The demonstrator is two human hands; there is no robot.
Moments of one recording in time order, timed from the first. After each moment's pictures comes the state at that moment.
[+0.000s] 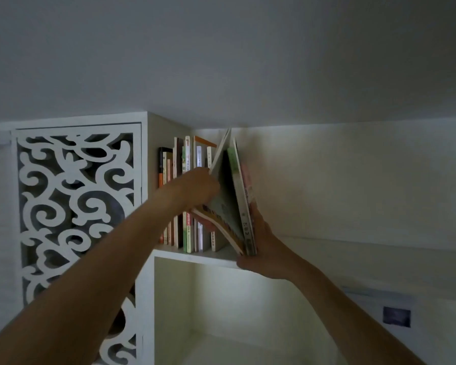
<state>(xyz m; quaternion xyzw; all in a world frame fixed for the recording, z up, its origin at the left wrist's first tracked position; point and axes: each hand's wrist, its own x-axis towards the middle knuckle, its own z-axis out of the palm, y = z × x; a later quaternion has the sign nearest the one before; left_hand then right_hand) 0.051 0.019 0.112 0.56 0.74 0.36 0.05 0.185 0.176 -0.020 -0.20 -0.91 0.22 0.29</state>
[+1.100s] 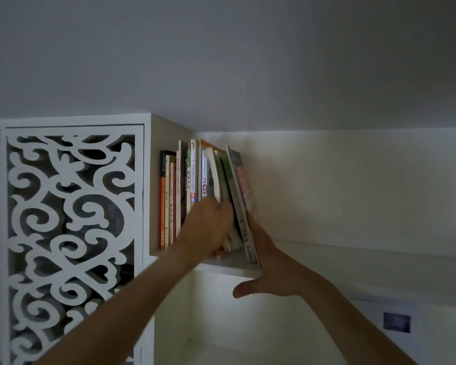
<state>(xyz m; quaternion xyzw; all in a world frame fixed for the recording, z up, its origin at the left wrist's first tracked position) 0.063 0.020 0.053 0.51 0.69 0.51 0.02 0.190 0.166 -0.027 -0.15 -0.93 0.19 0.26</state>
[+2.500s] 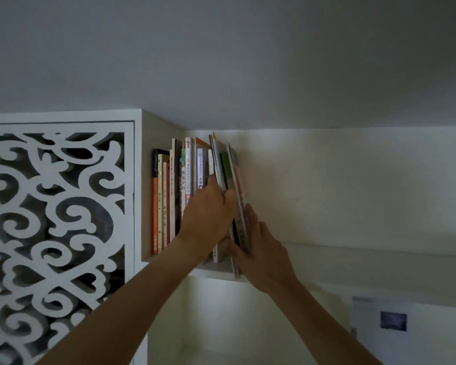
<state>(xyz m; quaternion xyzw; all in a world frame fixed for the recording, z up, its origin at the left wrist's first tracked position) 0.033 0.078 0.055 0.57 0.60 0.52 -0.22 0.153 0.145 -0.020 -0.31 -0.85 0.06 0.42</state>
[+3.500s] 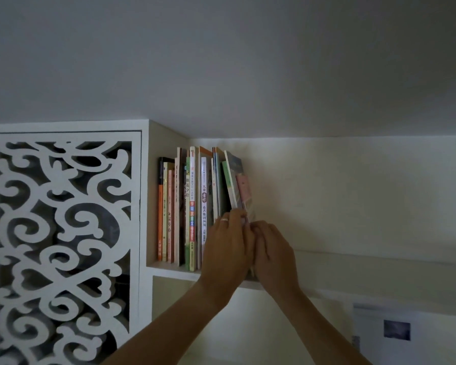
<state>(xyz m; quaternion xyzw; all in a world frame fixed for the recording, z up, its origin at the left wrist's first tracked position) 0.045 0.109 -0.016 0.58 0.51 0.52 -0.37 0.150 0.169 -0.033 -0.23 -0.76 0.09 0.60</state>
